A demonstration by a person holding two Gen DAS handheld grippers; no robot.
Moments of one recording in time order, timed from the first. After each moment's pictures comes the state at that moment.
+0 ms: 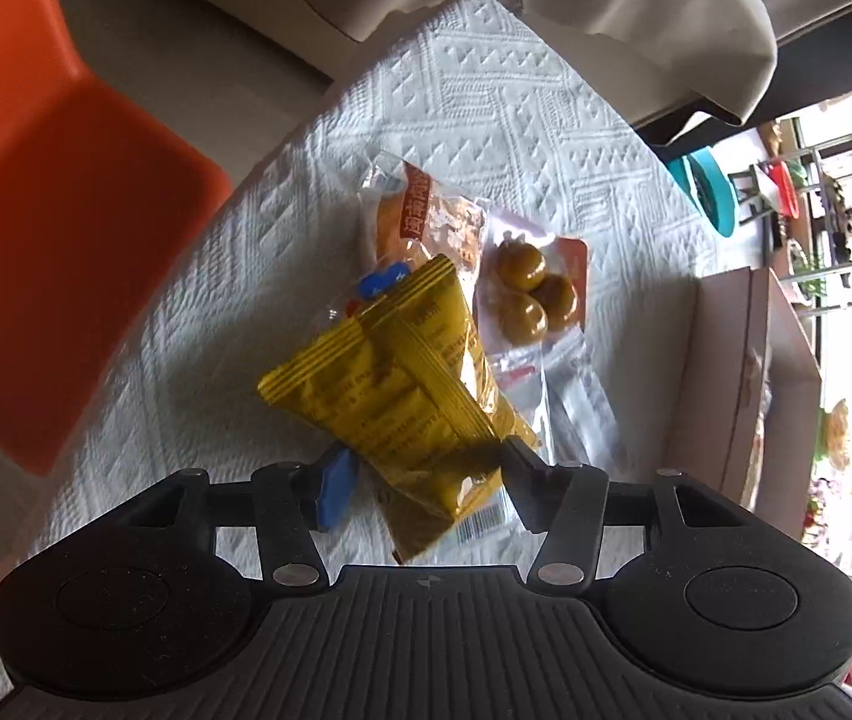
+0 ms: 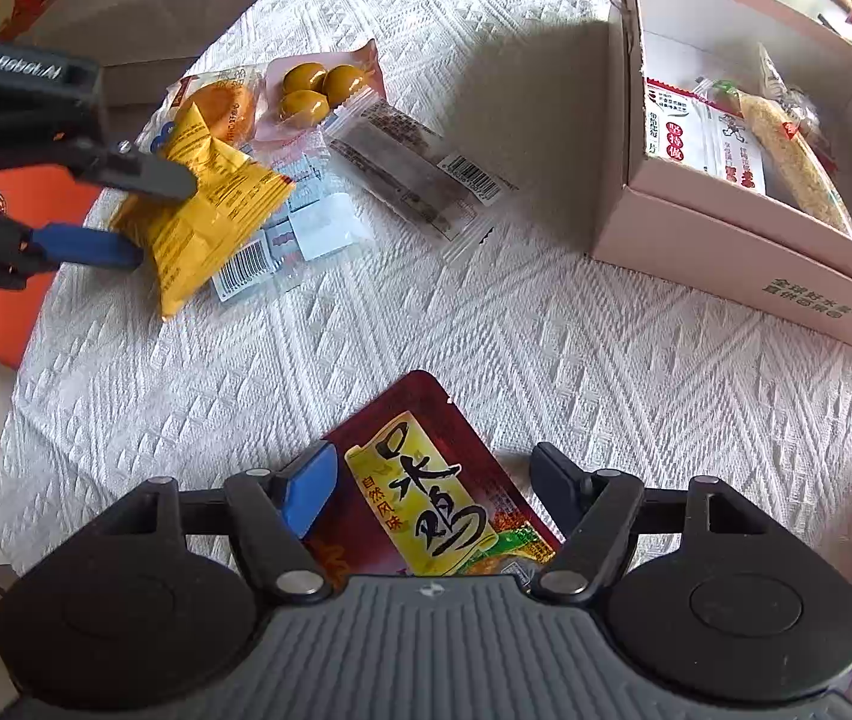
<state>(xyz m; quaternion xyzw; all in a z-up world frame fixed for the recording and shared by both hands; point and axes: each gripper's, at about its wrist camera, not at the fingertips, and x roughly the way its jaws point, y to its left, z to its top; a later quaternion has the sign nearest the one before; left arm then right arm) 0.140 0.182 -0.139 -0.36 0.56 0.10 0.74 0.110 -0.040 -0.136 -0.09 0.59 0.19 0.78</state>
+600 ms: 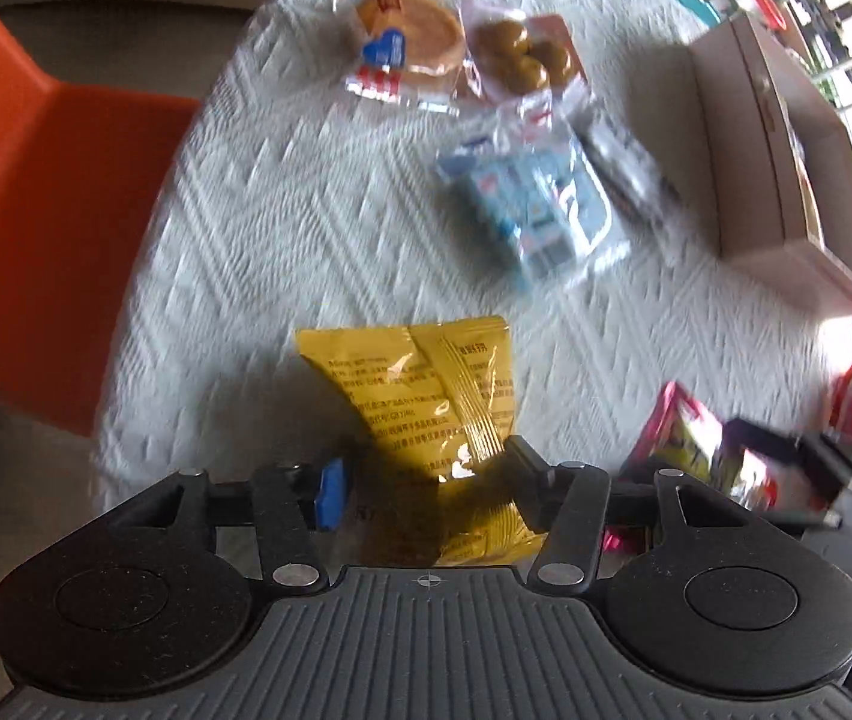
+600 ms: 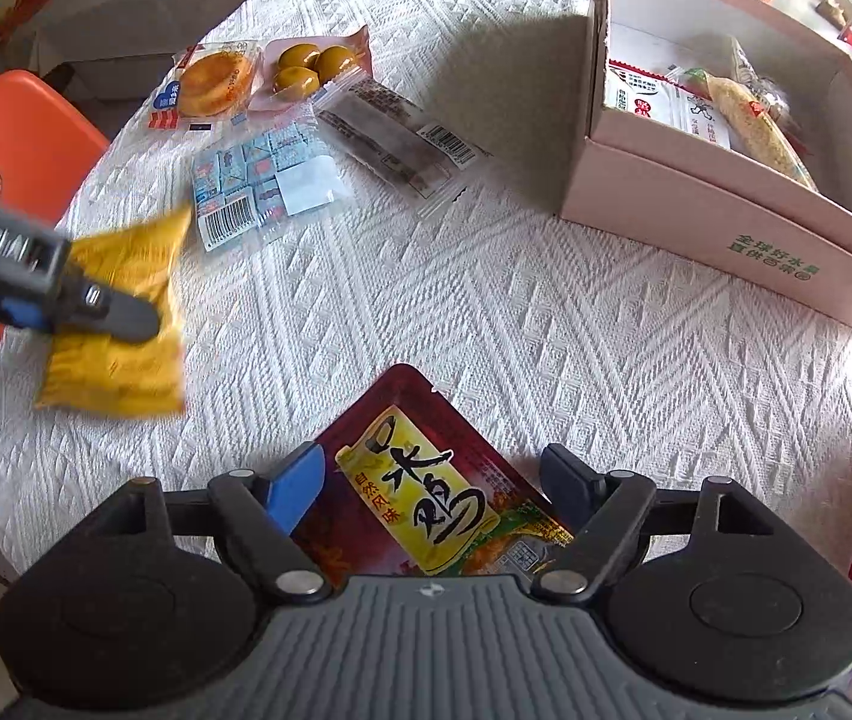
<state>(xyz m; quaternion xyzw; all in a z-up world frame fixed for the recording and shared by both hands) 0.066 0.151 -0.146 -0.20 0.65 0.02 0.73 0.089 -0.059 -0.135 -0.11 0.58 0.19 0.78</state>
